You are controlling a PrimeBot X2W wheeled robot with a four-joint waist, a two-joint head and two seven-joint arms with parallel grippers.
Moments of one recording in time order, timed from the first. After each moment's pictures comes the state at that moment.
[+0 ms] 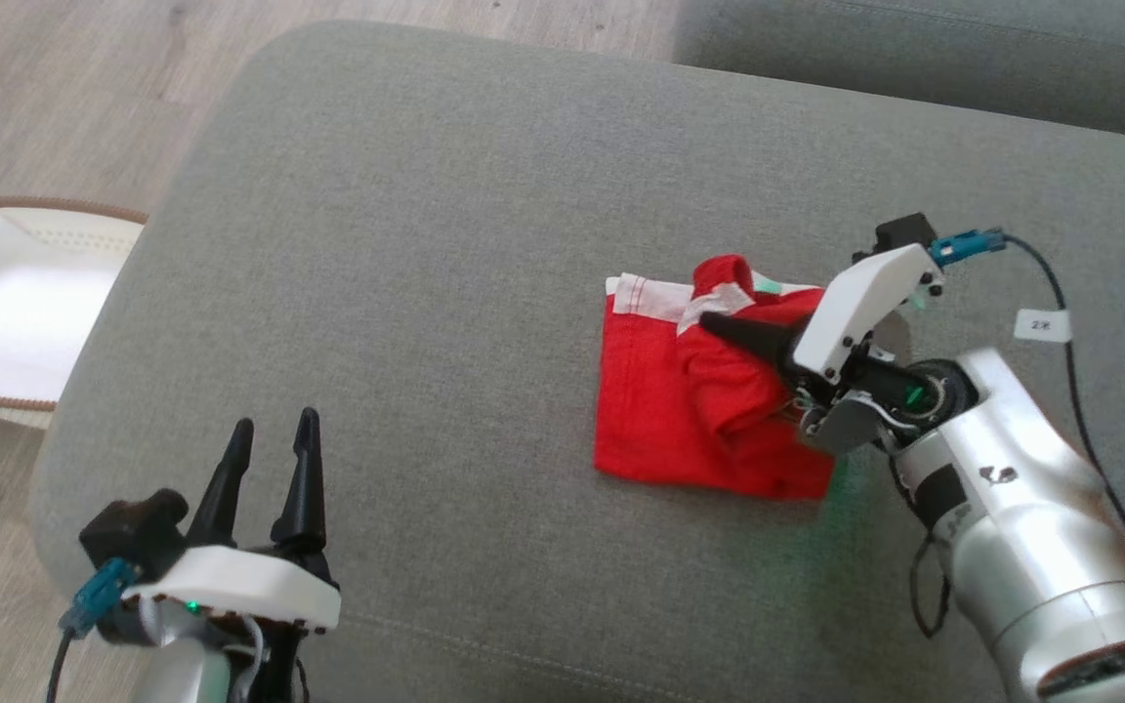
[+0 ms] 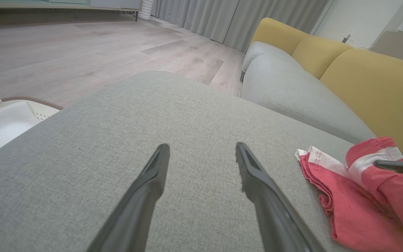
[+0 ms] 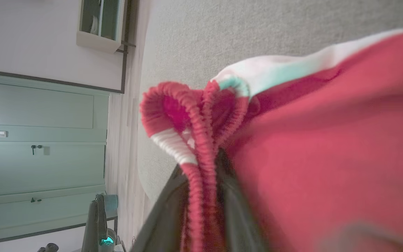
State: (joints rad) left arm -0.07 0.05 -0.08 0.33 -0.36 -0.12 -0.25; right arm -0.73 -0.08 0.31 0.92 1.14 0.13 0.71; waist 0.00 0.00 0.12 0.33
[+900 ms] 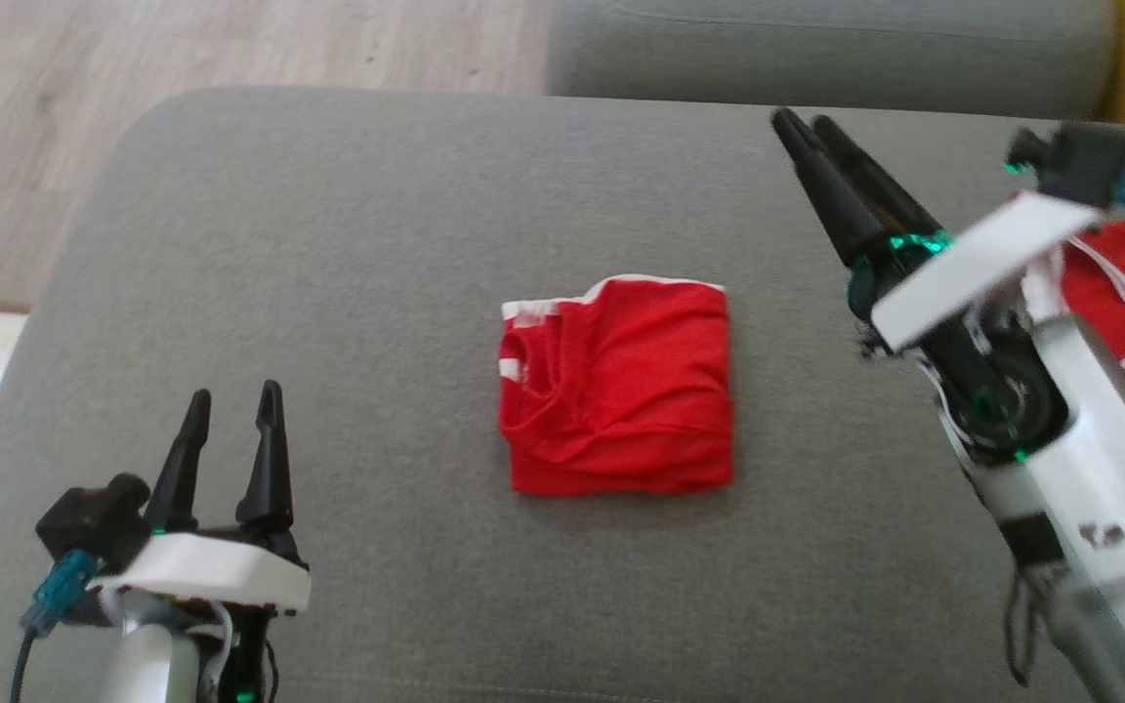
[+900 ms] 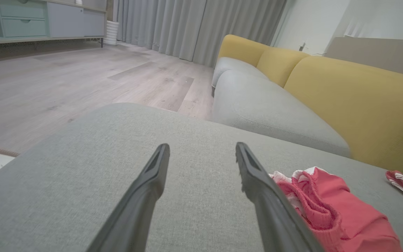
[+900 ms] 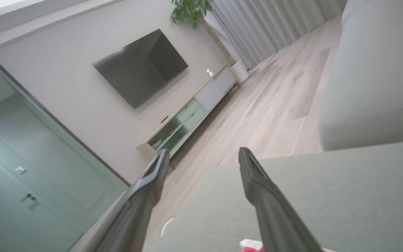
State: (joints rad) left arm -0.07 0.05 -0.02 0.25 -0.31 -0.12 -0.25; right arm -0.58 -0.27 0.43 0.24 1.16 0.13 0.23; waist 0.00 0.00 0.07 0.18
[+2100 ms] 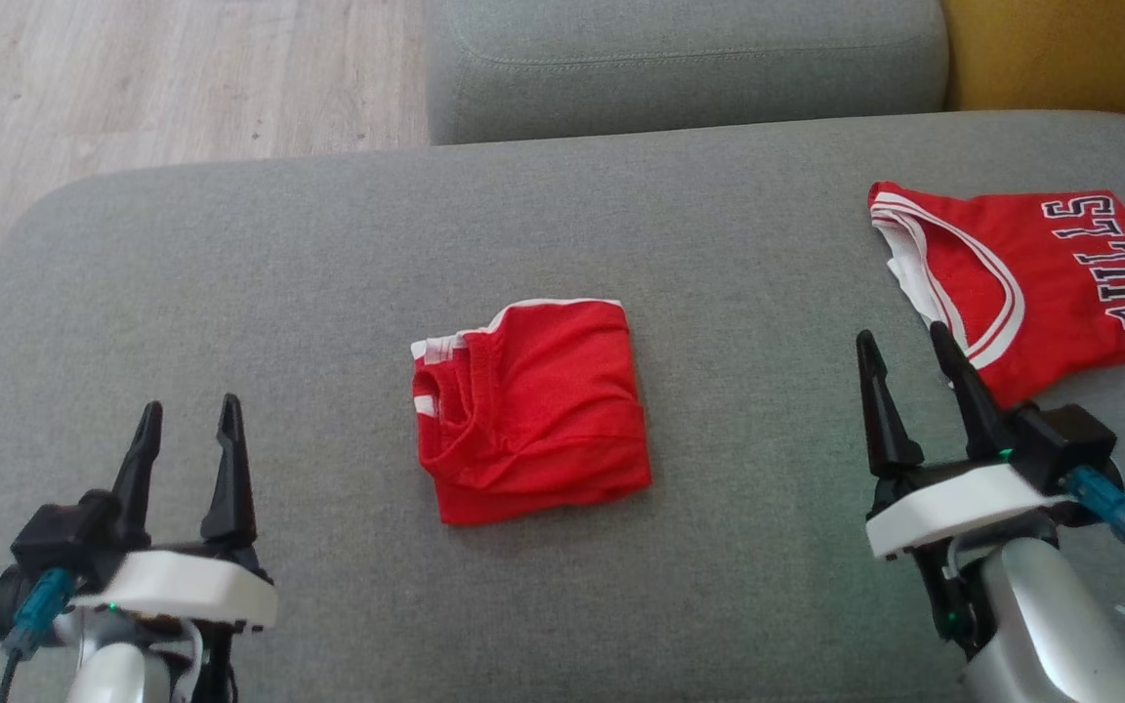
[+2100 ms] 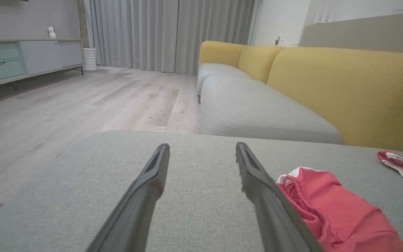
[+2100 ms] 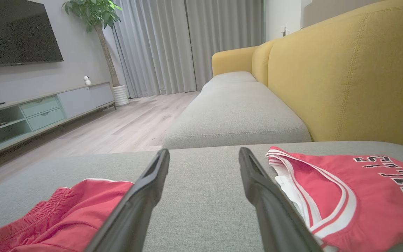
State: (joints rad) left arm -0.02 0.08 0.04 0.20 -0.18 -0.10 -0.25; right arm -0.21 -0.12 0.14 0.41 0.25 0.13 -0.25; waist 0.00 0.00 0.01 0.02
